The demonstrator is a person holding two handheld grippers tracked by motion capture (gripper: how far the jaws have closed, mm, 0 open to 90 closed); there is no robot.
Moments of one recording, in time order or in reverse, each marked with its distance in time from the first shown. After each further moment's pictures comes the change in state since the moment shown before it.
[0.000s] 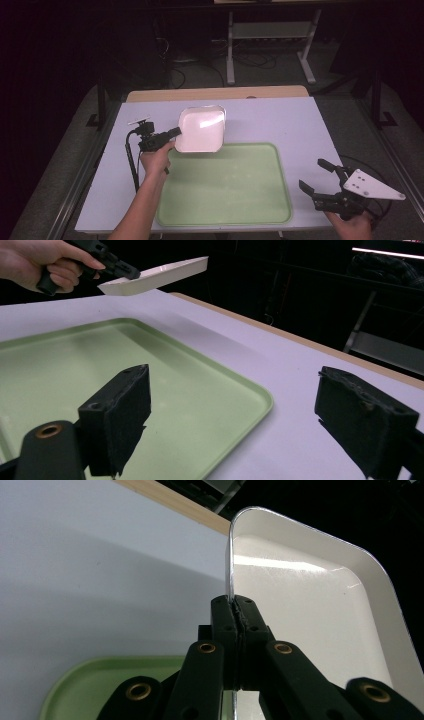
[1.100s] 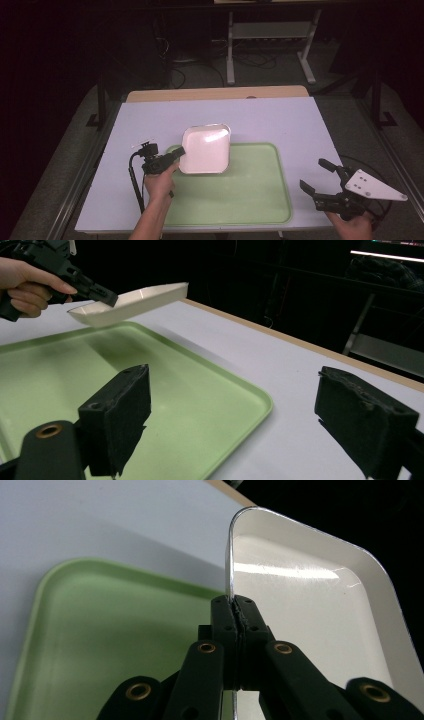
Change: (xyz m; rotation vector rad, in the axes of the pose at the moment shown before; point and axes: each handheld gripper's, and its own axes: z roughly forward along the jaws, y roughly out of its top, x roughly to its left) left arm -0.008 -0.058 -0.022 0.029 0.036 -0.034; right arm 0.001 0.001 -0.002 -0.011 0.001 0.004
